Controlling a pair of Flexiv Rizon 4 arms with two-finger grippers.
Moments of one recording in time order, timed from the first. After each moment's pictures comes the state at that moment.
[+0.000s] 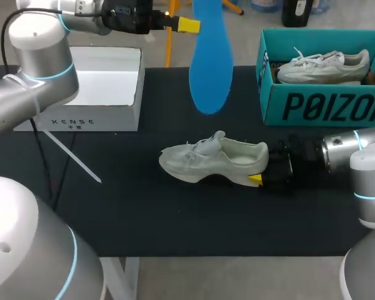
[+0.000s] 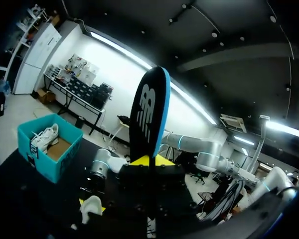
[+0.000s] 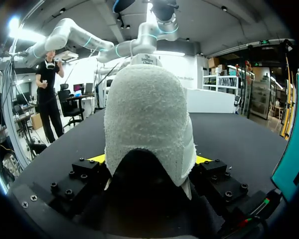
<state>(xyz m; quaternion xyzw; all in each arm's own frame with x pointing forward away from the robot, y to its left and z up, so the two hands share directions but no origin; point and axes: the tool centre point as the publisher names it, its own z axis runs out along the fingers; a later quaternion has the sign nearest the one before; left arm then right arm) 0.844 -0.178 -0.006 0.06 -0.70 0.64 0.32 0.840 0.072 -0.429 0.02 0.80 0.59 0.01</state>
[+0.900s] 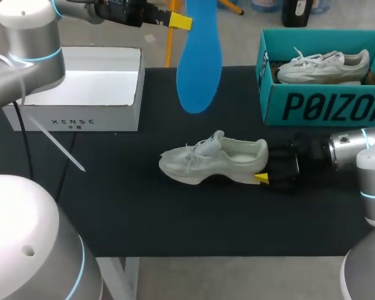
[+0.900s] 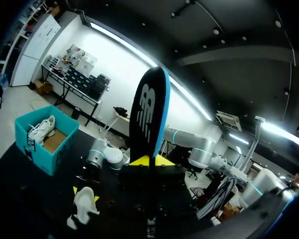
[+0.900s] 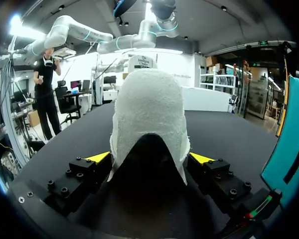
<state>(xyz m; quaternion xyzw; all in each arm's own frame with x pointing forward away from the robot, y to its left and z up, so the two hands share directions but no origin) 0.840 -0.166 -0.003 0.05 -0.71 0.61 0.35 0.847 0.051 -0.426 0.03 0.81 0.58 0.03</state>
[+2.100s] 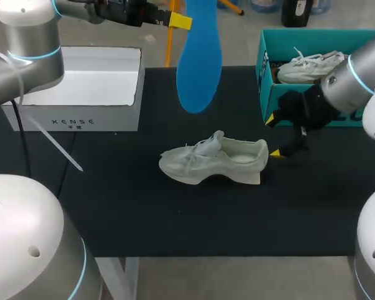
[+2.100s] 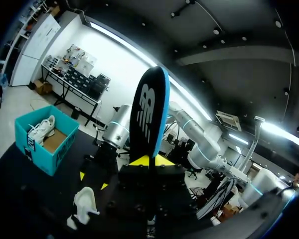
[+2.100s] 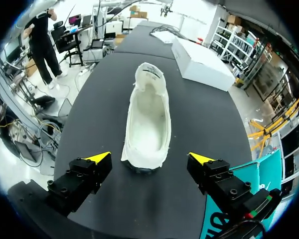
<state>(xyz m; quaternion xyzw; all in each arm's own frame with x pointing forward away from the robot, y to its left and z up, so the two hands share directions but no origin) 0.840 -0.166 -0.003 0.05 -0.71 0.61 0.35 0.842 0.018 -0.317 -0.03 0.96 0.26 0.08</state>
